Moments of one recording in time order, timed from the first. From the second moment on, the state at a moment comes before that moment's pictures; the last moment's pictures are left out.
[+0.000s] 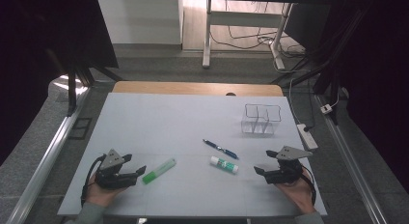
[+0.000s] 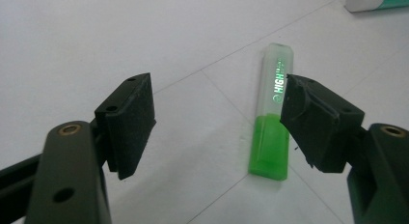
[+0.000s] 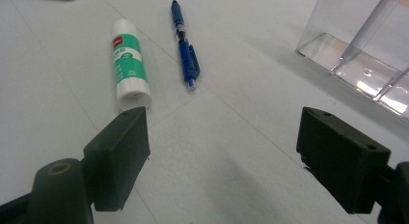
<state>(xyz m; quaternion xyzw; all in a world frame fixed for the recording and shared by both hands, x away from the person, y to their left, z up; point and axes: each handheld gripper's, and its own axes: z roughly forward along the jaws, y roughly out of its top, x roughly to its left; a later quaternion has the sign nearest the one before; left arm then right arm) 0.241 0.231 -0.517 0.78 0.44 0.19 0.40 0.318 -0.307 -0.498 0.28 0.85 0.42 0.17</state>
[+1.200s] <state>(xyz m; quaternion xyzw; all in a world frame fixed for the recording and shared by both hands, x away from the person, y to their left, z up) 0.249 0.228 -0.523 0.80 0.42 0.22 0.38 0.355 -0.321 -0.495 0.35 0.81 0.42 0.20</state>
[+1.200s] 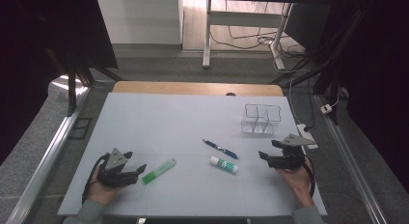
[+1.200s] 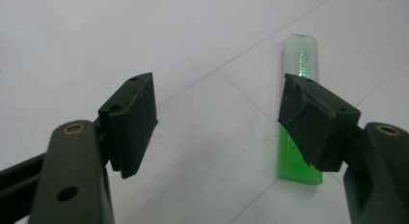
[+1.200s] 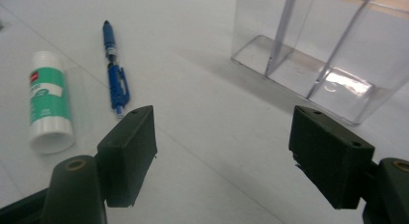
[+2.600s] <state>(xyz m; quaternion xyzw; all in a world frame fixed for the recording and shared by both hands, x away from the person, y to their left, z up) 0.251 0.230 -0.526 0.80 0.42 0.22 0.37 0.409 -0.361 -0.482 0.45 0.77 0.36 0.27</state>
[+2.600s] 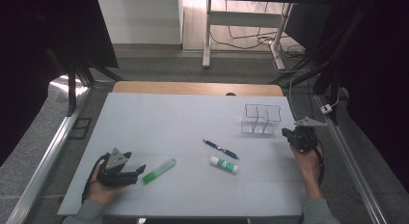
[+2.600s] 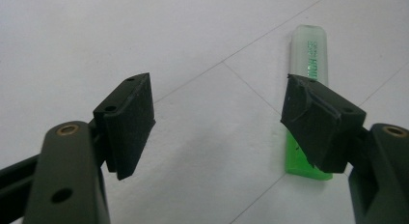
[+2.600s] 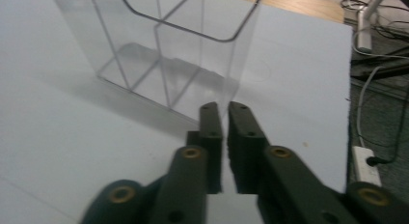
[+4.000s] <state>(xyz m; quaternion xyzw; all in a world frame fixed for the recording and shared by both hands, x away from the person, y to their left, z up) 0.255 0.231 -0.530 0.80 0.43 0.21 0.36 0.474 -0.362 -0.492 0.45 0.78 0.37 0.23</state>
